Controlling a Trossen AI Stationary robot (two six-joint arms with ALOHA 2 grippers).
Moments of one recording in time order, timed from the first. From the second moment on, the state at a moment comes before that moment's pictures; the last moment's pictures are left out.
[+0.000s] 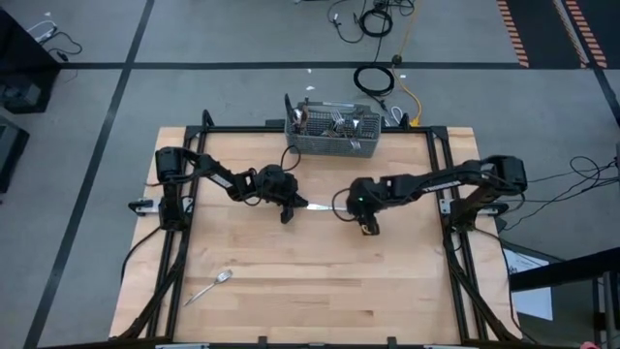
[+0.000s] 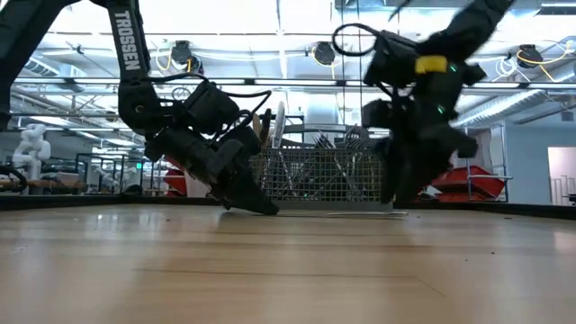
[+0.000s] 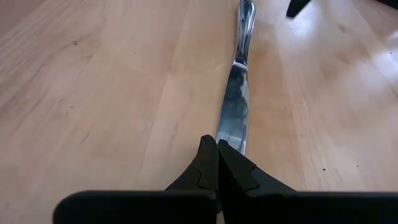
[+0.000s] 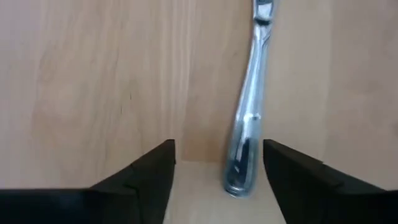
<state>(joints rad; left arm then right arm) 0.30 1.97 0.61 0.65 0.37 -0.10 -0.11 1.57 0.77 -0.33 -0.03 -0.19</state>
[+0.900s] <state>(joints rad) 0.29 1.97 0.61 0.66 0.36 -0.09 -0.14 1.68 0.25 0.66 0.11 0.02</state>
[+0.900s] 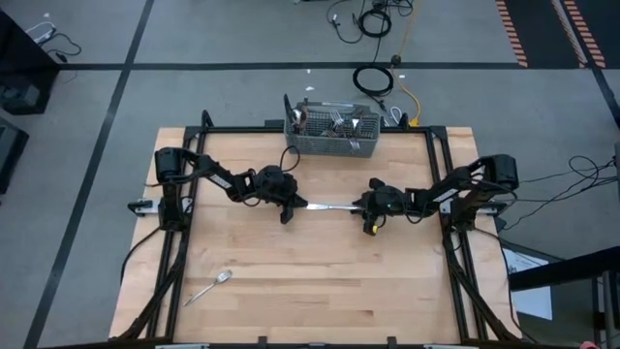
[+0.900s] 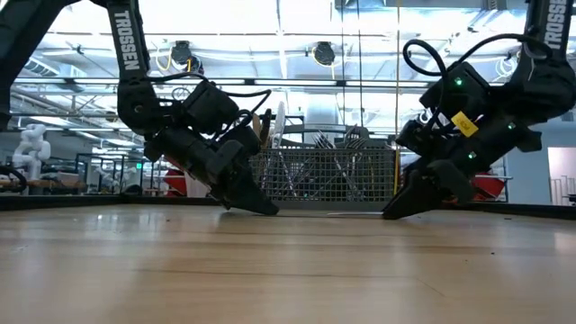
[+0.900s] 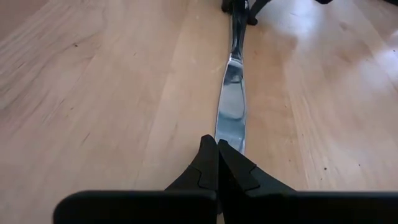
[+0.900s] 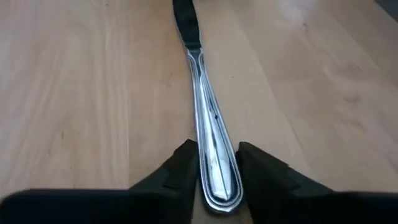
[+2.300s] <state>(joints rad) 0.29 1.83 0.99 0.33 0.20 0.04 -0.13 1.36 0.54 -0.04 0.24 -0.09</state>
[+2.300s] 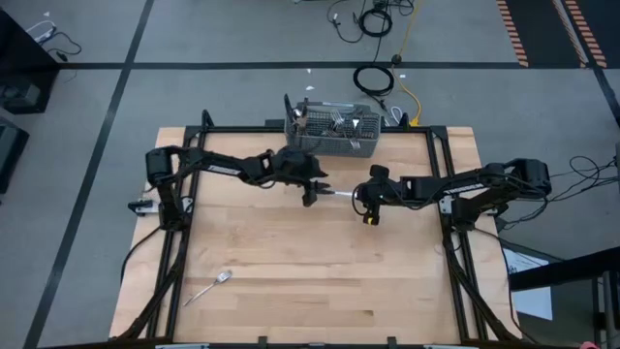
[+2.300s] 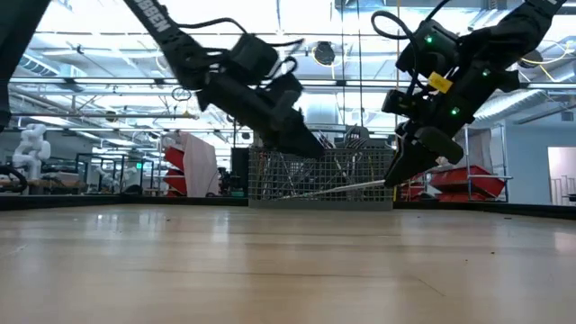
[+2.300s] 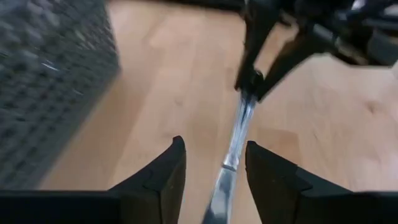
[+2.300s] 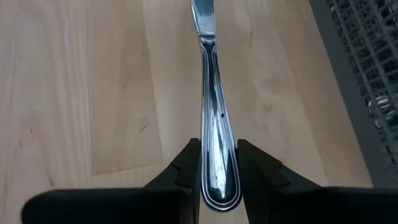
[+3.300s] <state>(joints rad) 0.25 2.07 1.39 -0.03 0.34 0.17 -0.13 1.35 0.55 -0.02 0.23 -0.20</state>
